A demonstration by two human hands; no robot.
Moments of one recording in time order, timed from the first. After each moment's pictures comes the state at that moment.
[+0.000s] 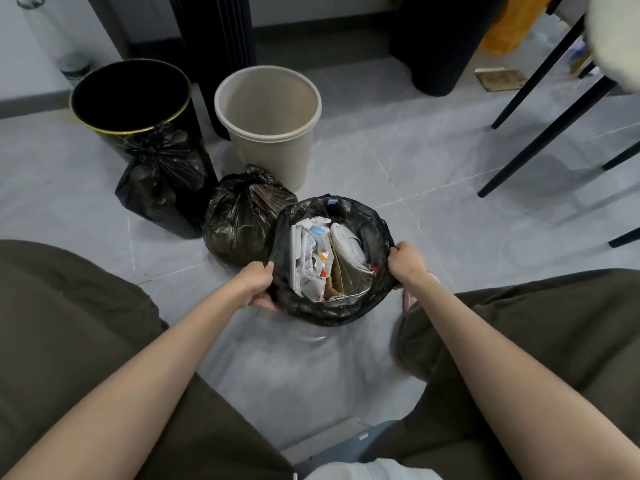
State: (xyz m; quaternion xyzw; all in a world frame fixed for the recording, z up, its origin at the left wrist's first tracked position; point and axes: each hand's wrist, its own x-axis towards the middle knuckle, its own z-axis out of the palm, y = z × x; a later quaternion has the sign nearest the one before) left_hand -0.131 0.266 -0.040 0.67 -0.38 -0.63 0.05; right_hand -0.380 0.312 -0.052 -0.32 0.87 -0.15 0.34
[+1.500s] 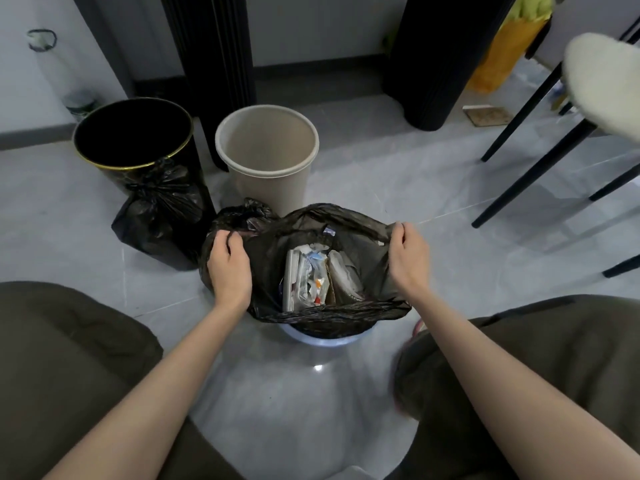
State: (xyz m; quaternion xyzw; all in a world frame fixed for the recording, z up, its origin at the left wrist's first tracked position) left_hand -0.133 0.221 -0.016 0.66 -0.46 -0.37 0.47; right_hand -0.377 0.270 -0.011 -0.40 0.82 -0.38 0.15
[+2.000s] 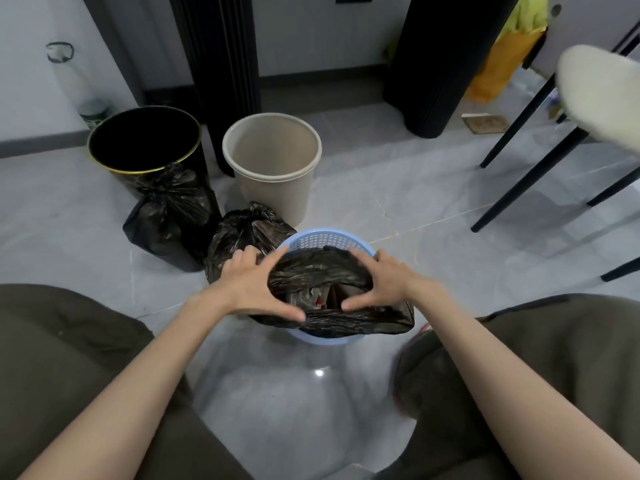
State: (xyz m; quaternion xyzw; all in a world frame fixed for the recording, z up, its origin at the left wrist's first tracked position) left_hand -0.113 0.236 0.013 0.52 -0.81 -0.25 -0.09; right_hand -0.371 0.284 0.002 -0.64 0.70 0.07 0.31
